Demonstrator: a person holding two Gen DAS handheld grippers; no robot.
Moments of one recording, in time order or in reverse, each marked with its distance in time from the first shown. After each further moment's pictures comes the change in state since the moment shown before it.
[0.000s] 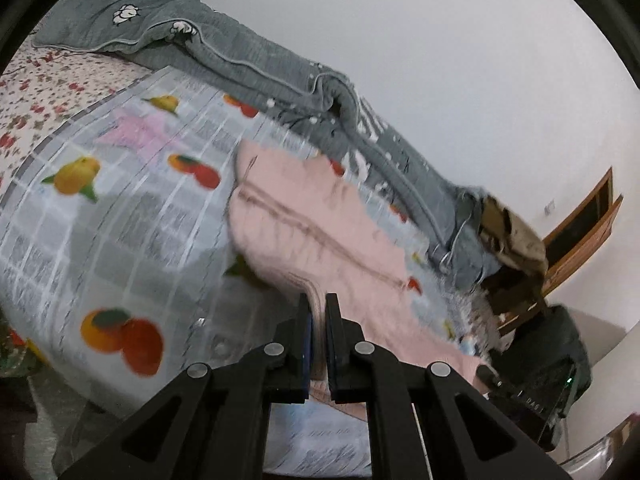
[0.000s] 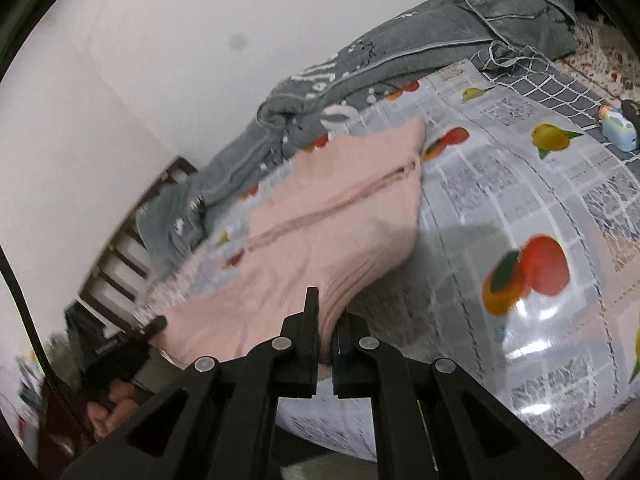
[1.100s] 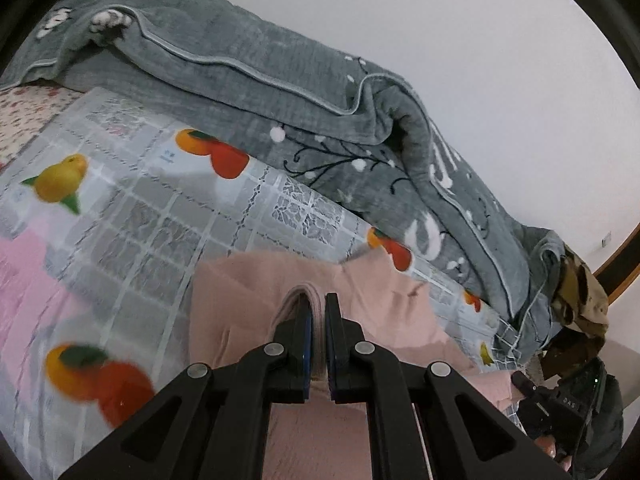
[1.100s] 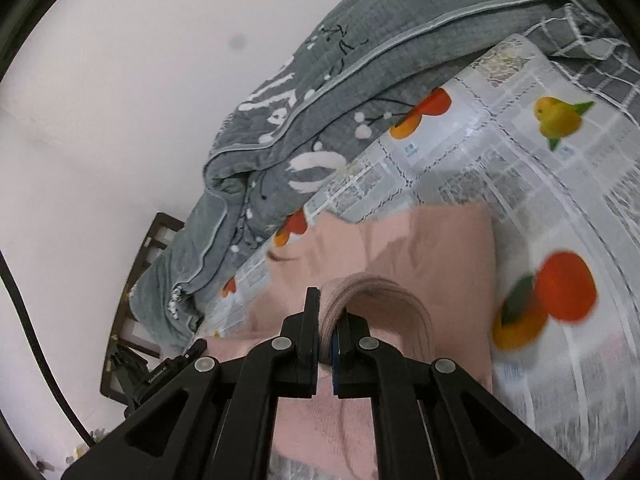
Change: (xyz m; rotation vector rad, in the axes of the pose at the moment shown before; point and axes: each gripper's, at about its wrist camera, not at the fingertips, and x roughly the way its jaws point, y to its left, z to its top) left arm 0.238 0.020 0.172 -0.001 0.008 0.129; right arm 0.224 -0.062 0.205 0.172 0.065 0.021
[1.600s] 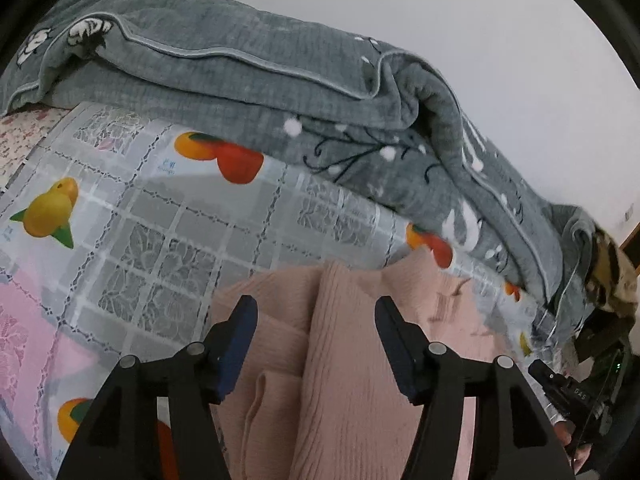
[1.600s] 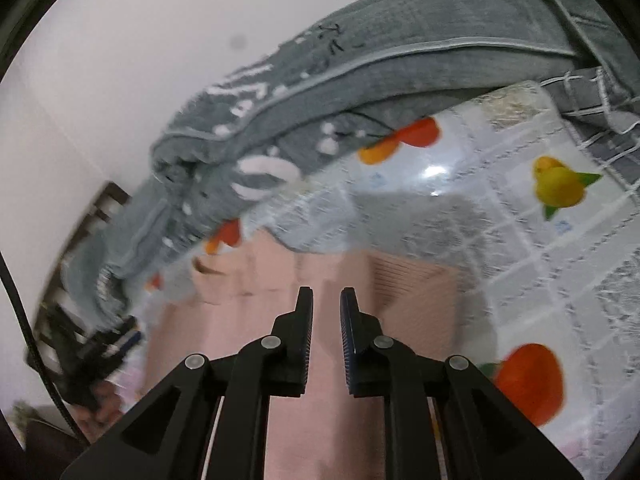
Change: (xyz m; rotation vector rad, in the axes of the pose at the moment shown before) left arm 0.029 0.008 0.006 0.102 0.024 0.106; right arm 0.026 -0.013 0.009 -0.214 -0.017 -0.252
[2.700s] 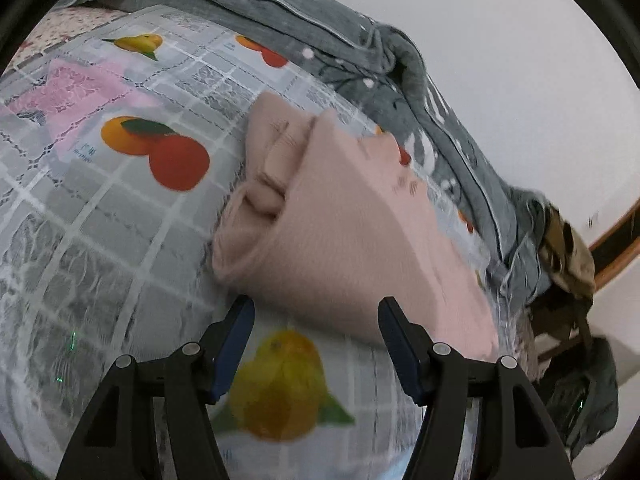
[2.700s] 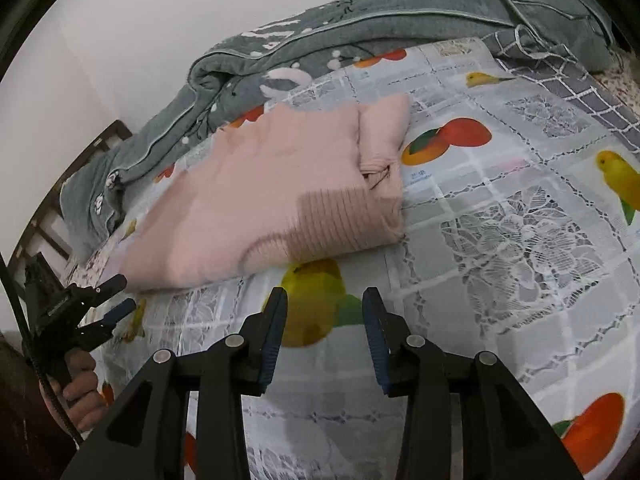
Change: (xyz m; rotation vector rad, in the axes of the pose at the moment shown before) left arm -0.070 0.020 -0.154 -0.158 0.032 -0.146; right arm -0.087 0.015 -0.171 -0.081 0.014 -0.031
